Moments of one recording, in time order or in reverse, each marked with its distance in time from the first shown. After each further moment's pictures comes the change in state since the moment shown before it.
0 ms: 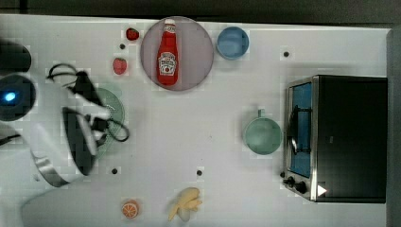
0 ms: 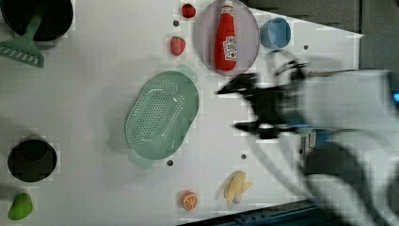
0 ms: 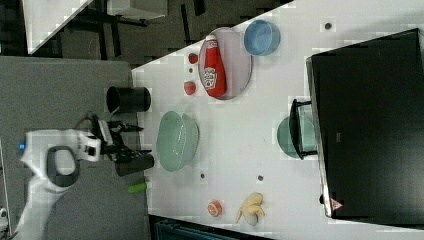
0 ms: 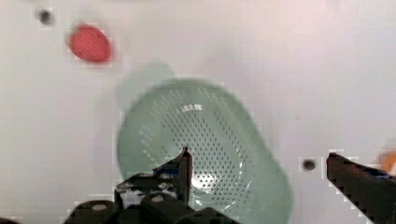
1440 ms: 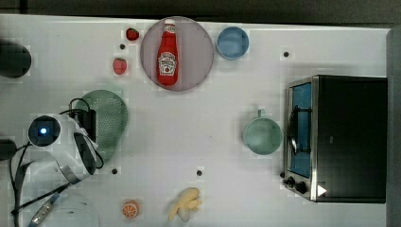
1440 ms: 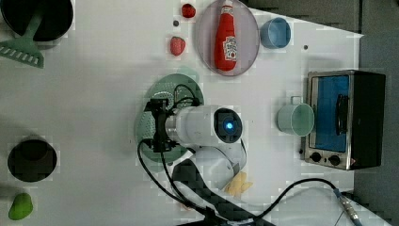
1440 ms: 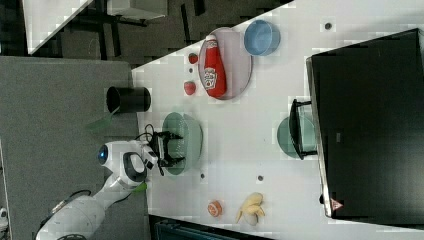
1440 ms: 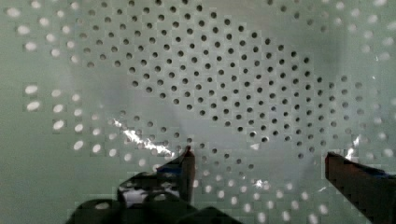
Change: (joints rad) arm -0.086 0.506 0.331 -0.034 0.061 0.606 0.560
